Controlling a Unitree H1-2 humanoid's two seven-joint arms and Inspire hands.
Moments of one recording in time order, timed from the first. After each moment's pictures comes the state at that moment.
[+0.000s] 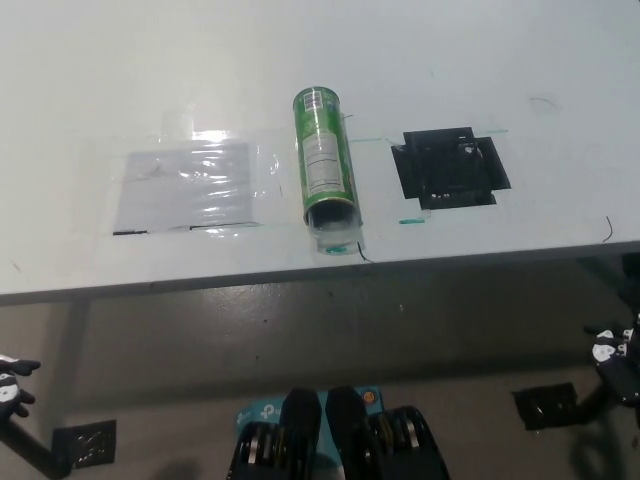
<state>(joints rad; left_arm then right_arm) 0.08 0.39 0.27 -0.18 -0.15 0.36 -0.10 -0.06 -0.13 -0.15 -0.02 -0.07 0.10 -0.08</state>
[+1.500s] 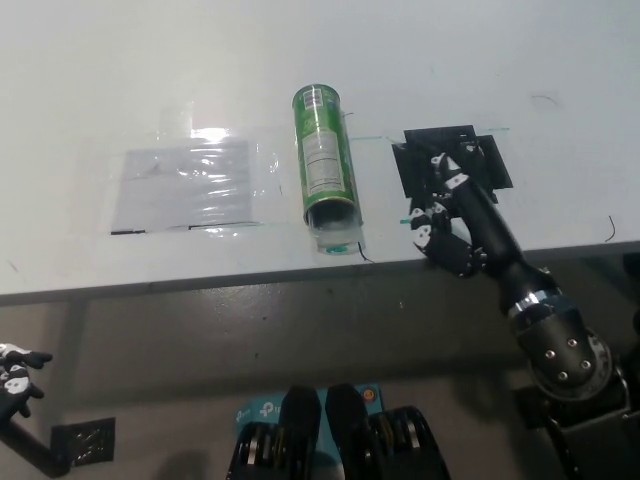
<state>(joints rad) 0.05 0.42 0.25 -0.20 -0.14 0.39 -0.14 -0.48 -0.17 0.26 0.03 -0.26 0.11 0.06</state>
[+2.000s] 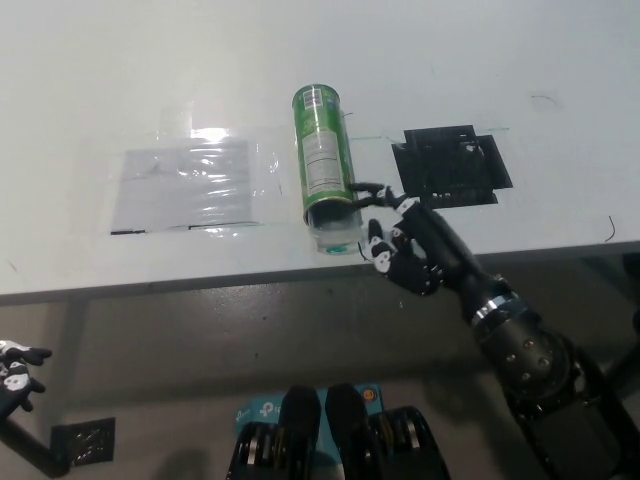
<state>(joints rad) 0.04 0.42 0.25 -0.21 -0.14 0.40 -0.14 -0.52 -0.17 0.37 0.21 -0.31 -0.01 0.09</state>
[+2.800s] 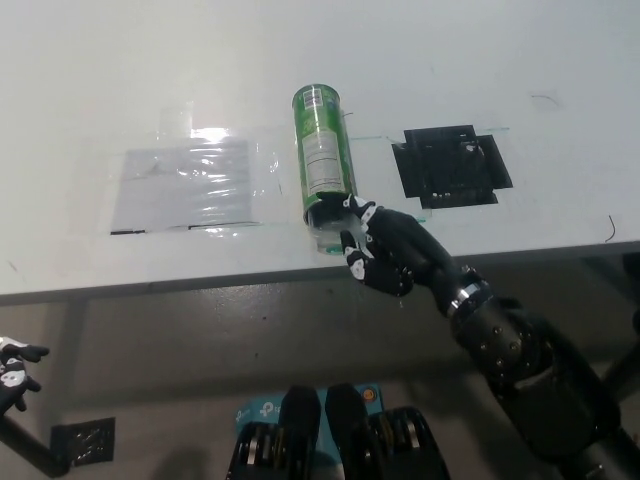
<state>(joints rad) 0.04 0.44 0.25 -0.22 -0.14 0.42 -0.14 -0.61 -0.16 0.41 0.36 -0.40 -0.11 0.11</state>
